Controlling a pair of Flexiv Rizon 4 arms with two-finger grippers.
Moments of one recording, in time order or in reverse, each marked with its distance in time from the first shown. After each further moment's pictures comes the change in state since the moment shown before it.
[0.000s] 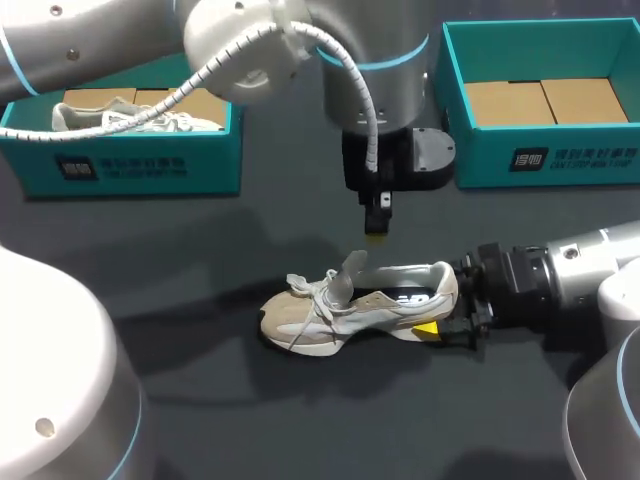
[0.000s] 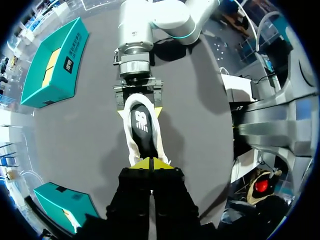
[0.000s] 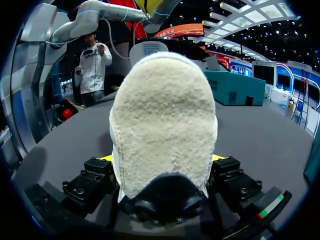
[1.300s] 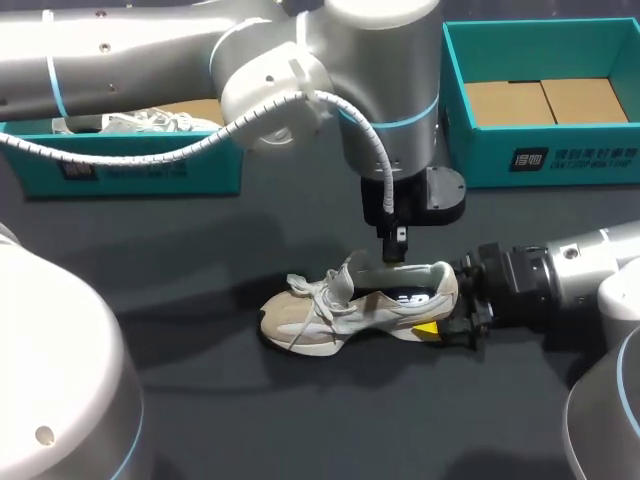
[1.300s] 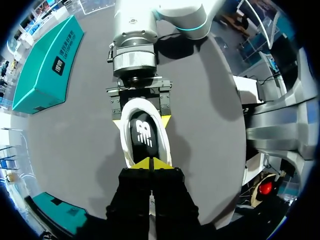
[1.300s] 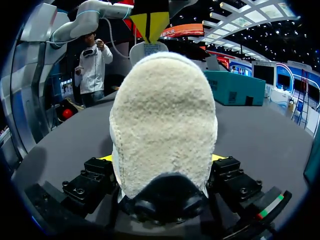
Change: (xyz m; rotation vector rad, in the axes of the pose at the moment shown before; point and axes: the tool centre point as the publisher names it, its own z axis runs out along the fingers) left arm -0.009 -0.019 0.067 0.023 0.001 0.005; right arm 0.000 0.000 0.000 0.000 0.000 0.000
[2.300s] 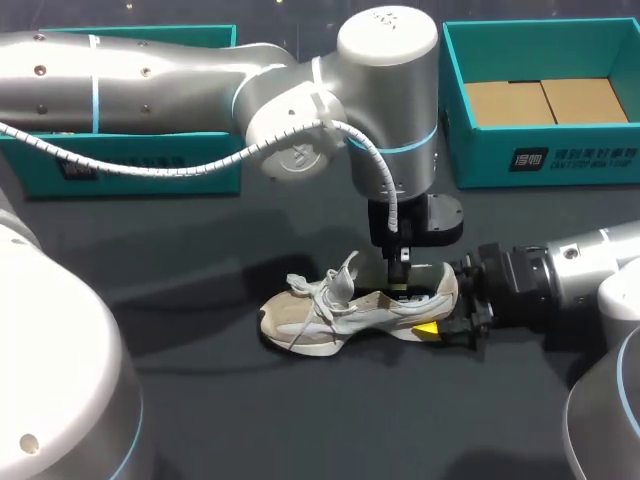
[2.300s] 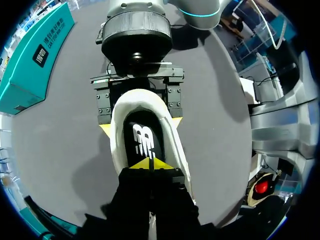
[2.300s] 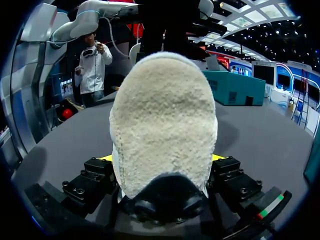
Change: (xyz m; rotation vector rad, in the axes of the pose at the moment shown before) left arm -0.010 -0.004 0.066 0.007 0.097 0.005; right arm 0.000 0.000 0.000 0.000 0.000 0.000
